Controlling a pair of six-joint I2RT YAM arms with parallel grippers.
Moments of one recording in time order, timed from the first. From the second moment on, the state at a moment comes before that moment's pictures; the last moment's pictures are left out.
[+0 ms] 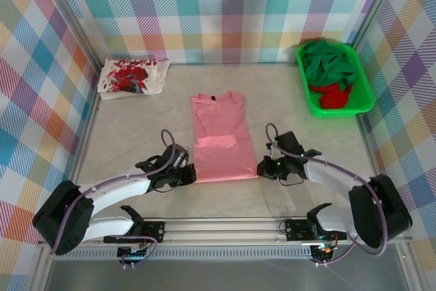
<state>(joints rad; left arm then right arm) -0.71 1.16 0.44 -0.30 0.14 -0.79 0.49 1.17 0.46 -0.38 -0.47 0.65</state>
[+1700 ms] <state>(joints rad) -0.25 1.97 1.67 -0.61 0.33 -0.44 0.32 1.94 1.55 -0.47 -0.32 0.55</state>
